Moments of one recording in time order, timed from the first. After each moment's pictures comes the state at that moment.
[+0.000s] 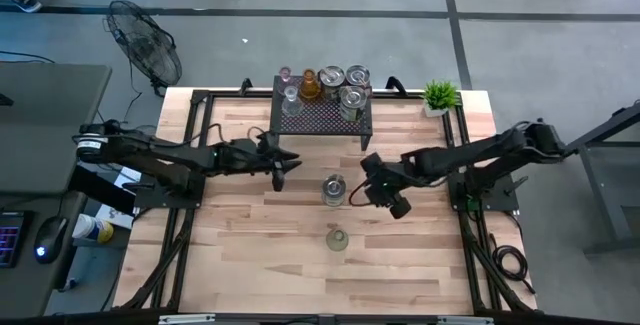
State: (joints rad) left arm 0.07 1.21 0.46 0.47 -0.16 -0.38; right arm 0.12 1.41 0.92 -0.59 0.05 -0.52
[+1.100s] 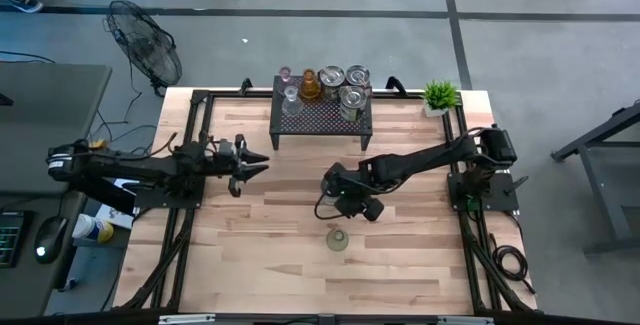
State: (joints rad) left arm 0.12 0.70 0.02 0.80 0.07 -0.24; right arm 0.12 1.81 1.30 -0.72 0.06 -0.77
